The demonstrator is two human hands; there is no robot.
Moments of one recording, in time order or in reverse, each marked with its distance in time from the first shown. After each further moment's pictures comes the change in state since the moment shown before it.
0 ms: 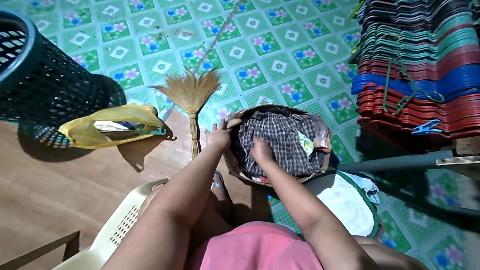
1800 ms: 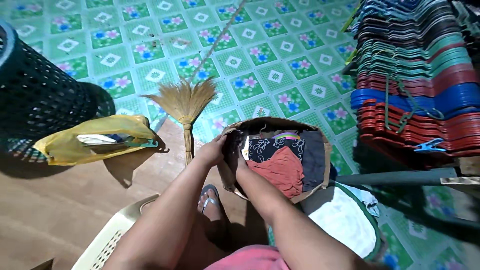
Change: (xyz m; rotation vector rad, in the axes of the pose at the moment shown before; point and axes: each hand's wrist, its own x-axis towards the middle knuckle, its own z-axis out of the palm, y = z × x) left_hand 0.008 -0.022 -0.021 -0.167 -0.142 0.185; right_hand 0.040 -0.043 0.081 -0.037 0.005 -0.465
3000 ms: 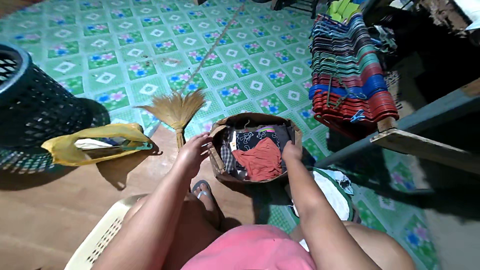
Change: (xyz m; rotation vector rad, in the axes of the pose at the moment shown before) left_hand -0.149 0.055 -0.010 -1.431 0.335 -0.037; right_hand -0.152 0.144 -0.166 -0.241 0.111 0.924
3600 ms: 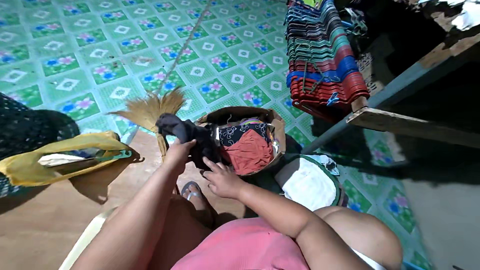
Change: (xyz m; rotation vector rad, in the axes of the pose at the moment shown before) left_hand 0.029 -0.027 0.013 0.211 0.058 -0.091; right_hand -0.185 -0.079 0.046 0.257 -0.115 -1.204
